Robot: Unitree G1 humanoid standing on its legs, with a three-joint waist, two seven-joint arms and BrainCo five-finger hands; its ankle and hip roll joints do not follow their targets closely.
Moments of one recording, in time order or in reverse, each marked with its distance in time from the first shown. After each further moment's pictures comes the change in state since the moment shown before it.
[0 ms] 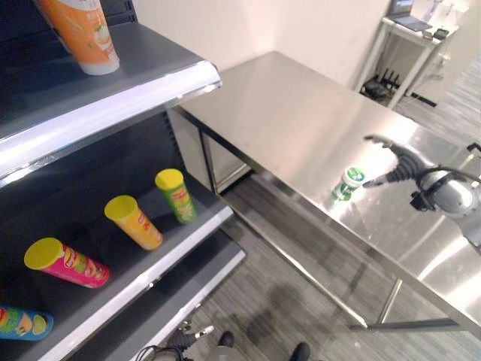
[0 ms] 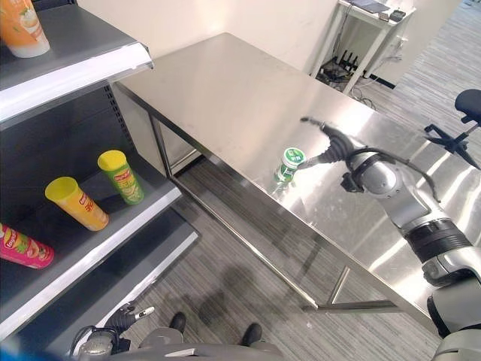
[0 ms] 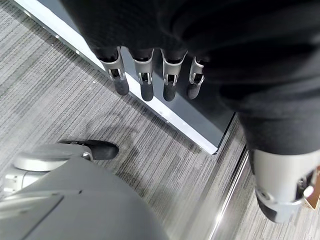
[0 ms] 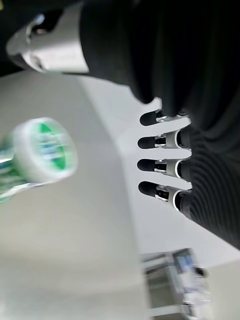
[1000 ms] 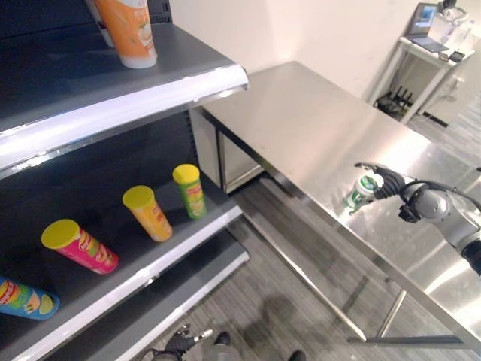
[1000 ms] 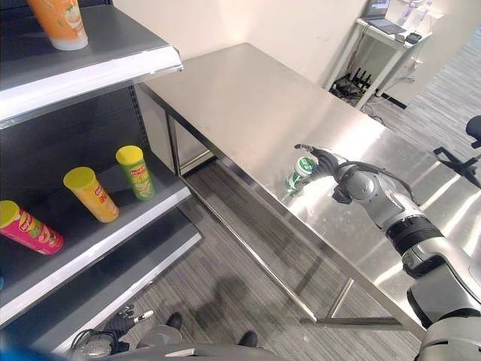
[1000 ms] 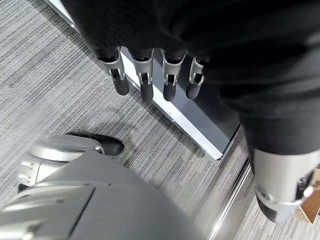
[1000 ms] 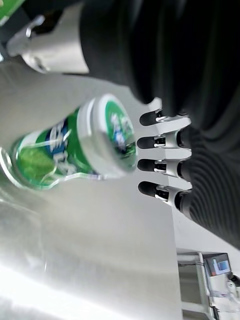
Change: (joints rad) left arm -0.002 0.001 -0.001 0.035 0.000 -0.003 0.001; right arm -0.068 0.090 0.091 0.215 -0.088 0.042 0.030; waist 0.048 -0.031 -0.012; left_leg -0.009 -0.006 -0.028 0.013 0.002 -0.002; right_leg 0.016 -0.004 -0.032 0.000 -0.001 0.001
